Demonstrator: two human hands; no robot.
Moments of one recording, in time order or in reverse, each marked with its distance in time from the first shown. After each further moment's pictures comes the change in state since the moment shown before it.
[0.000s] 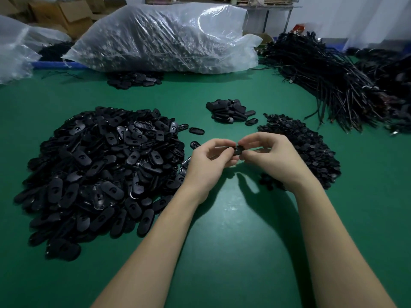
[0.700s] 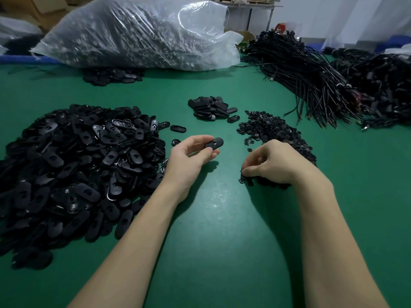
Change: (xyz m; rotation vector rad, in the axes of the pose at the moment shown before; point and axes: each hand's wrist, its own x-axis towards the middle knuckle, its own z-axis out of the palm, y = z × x) left_hand 0.002 -0.003 -0.002 -0.048 0.018 -0.012; right_hand -0.008 0.004 -0.042 -0.562 -0.183 0.187
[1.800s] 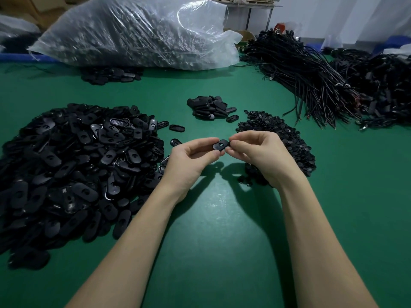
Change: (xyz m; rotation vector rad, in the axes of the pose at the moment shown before) left_hand -0.004 0.003 -0.001 0.035 -0.139 0.039; right_hand 0.005 -0.023 0.024 1.078 0.112 -0.056
